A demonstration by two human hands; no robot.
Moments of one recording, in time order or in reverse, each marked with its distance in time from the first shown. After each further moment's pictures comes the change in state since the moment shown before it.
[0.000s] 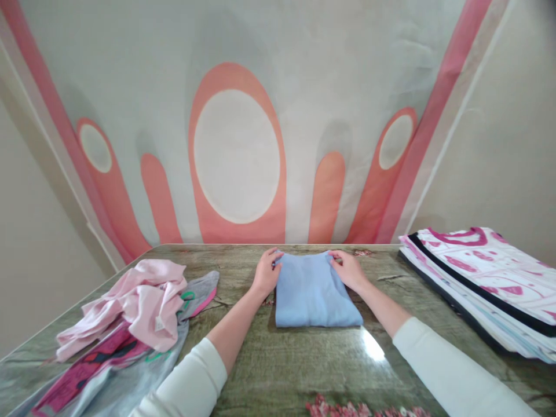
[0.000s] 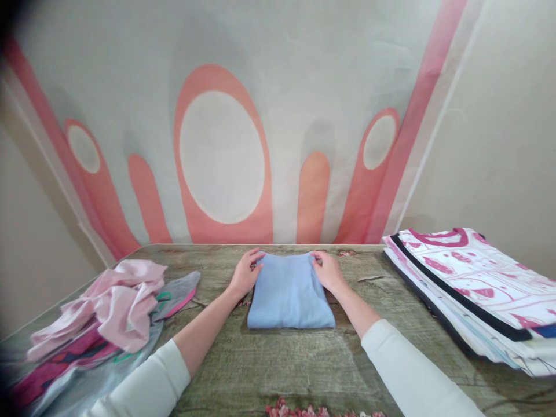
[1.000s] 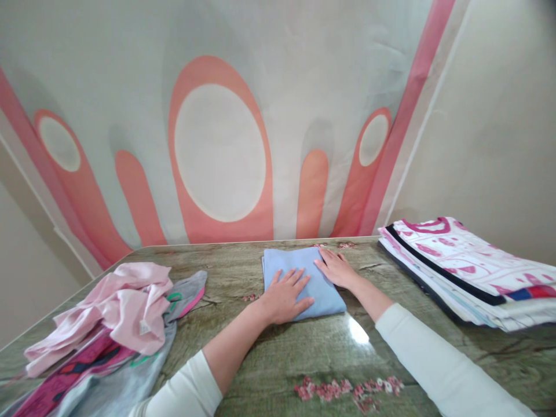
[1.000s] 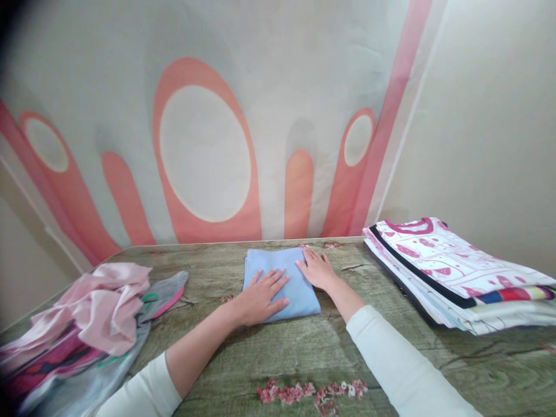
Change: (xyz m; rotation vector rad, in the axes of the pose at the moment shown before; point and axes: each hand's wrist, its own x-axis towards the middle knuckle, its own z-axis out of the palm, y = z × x) left_hand -0.054 0.091 0.002 0.386 -0.706 0.379; right_hand -0.024 -0.004 -0.015 -0.382 -0.226 -0.086
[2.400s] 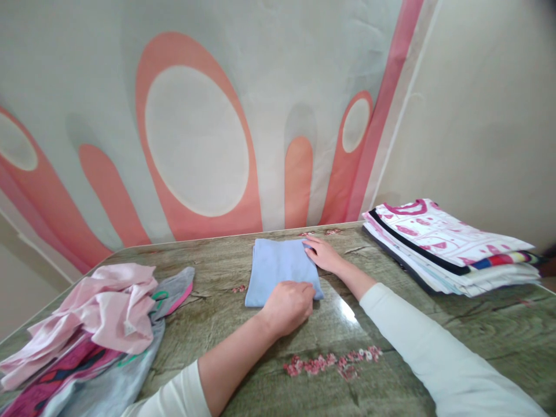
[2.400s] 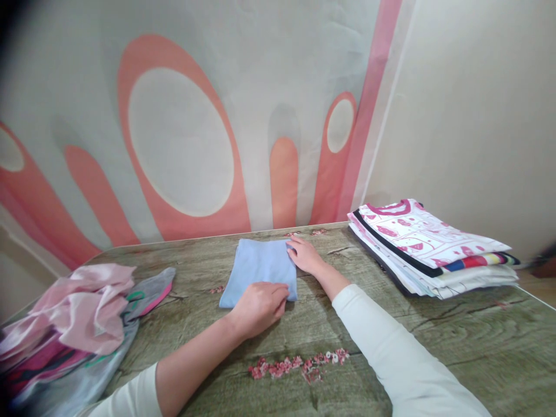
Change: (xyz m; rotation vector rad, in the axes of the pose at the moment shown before) left_hand -0.002 0.057 0.007 0.204 0.097 0.207; right_hand 0.001 0.004 -0.006 0.057 0.113 -0.163
